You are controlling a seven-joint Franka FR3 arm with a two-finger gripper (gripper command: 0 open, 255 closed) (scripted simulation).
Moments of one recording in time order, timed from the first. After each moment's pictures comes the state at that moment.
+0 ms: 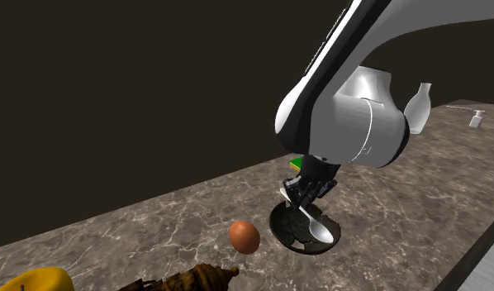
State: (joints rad) arm 0.16 0.05 0.31 -2.61 0.42 2.85 -0.44
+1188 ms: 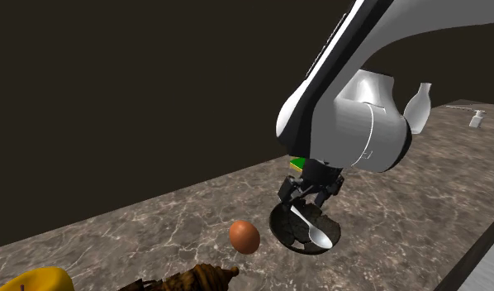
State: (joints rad) arm 0.16 0.05 0.32 -2.62 0.44 2.87 -0.46
